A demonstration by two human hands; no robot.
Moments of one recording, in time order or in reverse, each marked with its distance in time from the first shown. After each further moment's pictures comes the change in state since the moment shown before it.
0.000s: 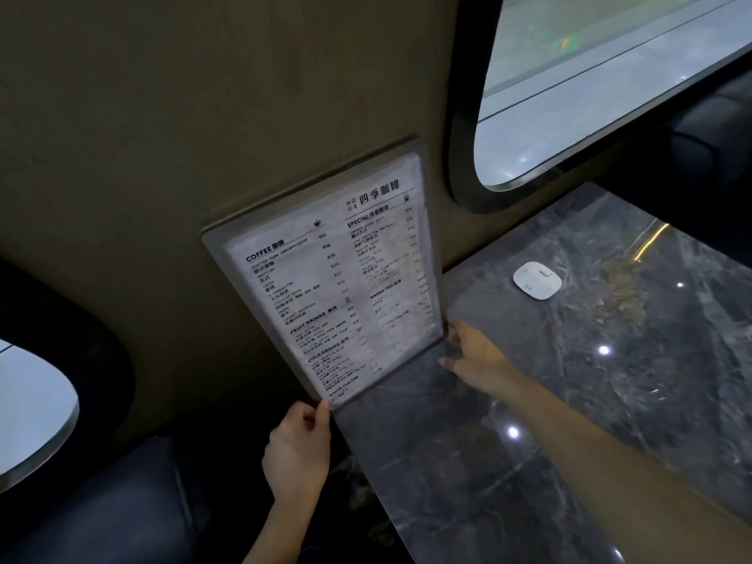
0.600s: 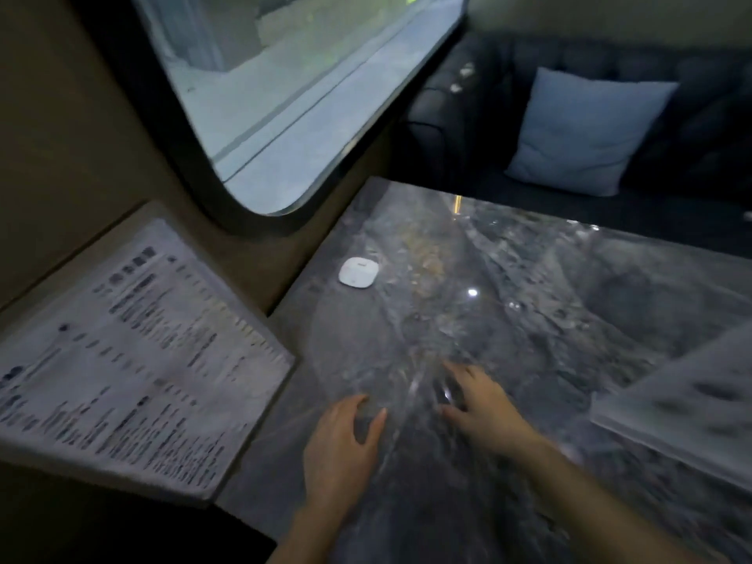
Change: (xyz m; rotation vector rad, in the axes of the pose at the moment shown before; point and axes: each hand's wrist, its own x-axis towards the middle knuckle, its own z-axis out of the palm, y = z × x) left_hand -0.085 0.096 0.071 -0.039 -0.478 0.825; right_hand -0.179 0.102 -0.026 -0.142 0.446 0.211
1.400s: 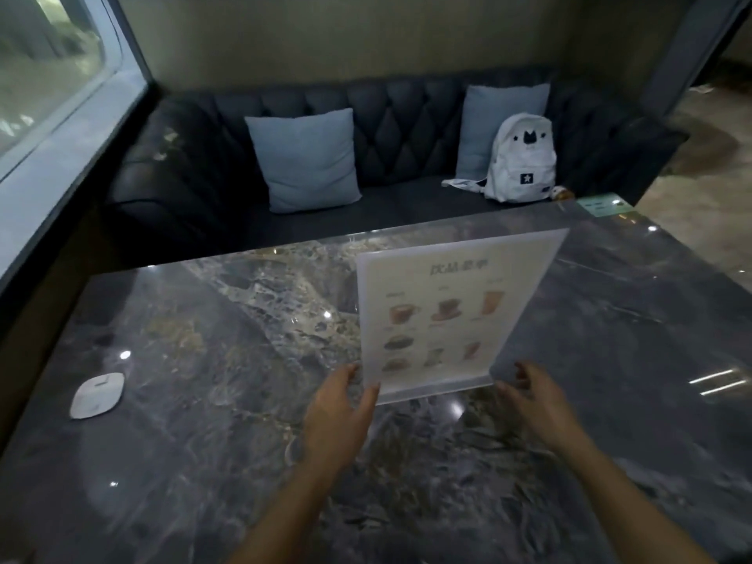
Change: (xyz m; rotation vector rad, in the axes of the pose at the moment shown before) left_hand -0.024 0.209 0.147 -0.216 -0.500 0.449; right_hand -0.229 0.200 -0.109 0.408 0.708 0.838
